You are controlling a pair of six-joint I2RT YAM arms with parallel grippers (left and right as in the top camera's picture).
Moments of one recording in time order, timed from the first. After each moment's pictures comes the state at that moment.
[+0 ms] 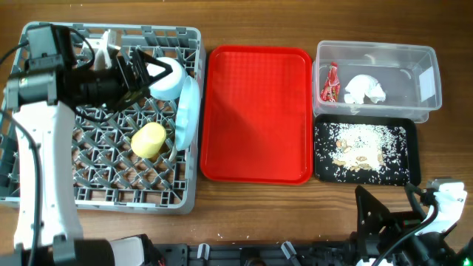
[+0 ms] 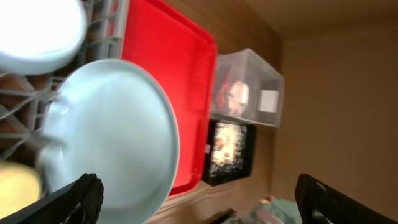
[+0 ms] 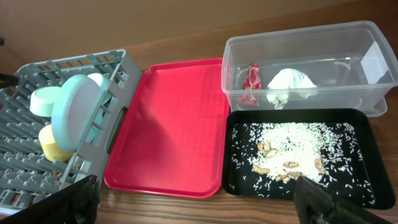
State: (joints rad) left arm 0.18 1.49 1.52 -1.16 0.82 -0.29; right arm -0.05 0.43 1.26 -1.35 -0.24 0.15
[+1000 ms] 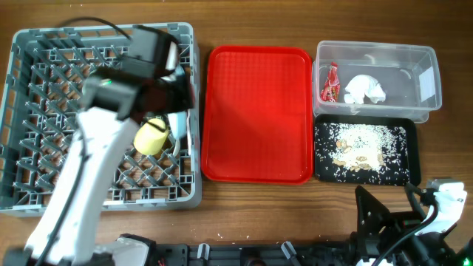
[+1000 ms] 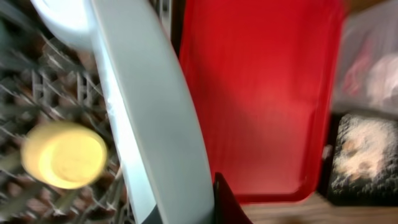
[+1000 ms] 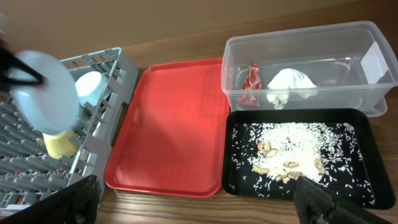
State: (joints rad) left arm -0.29 1.47 1.58 -1.21 0.08 -0.42; right arm -0.05 0.43 1.26 -1.35 -0.24 0.15
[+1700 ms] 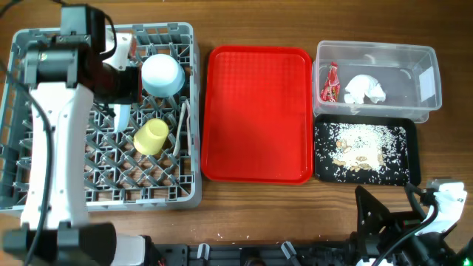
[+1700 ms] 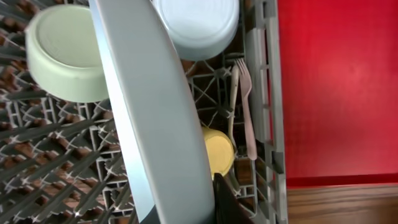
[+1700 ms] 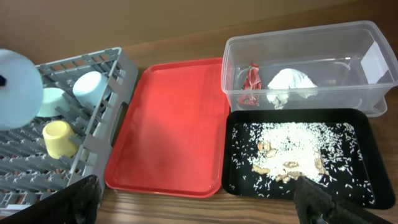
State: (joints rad) left arm 0.01 1.60 1.76 -1.42 0.07 0.08; right arm -0.05 0.43 1.26 -1.35 -0.24 0.15
